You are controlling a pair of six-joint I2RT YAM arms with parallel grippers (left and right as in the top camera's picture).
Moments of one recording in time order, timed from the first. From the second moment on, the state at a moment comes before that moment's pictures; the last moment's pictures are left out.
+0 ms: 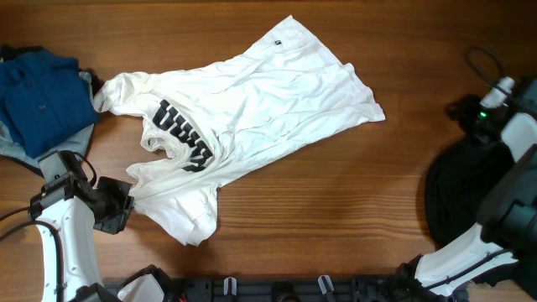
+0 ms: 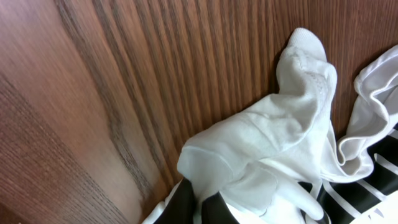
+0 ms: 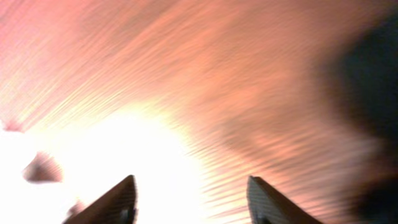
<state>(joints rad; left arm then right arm) 0.55 1.24 0.70 -0.91 0.19 -0.74 -0.52 1.91 1.20 -0.42 -0.39 0.14</state>
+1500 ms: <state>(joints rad) 0.55 1.24 0.73 -0.97 0.29 -0.58 -0.14 1.51 1.20 -0.94 -0.12 0.20</state>
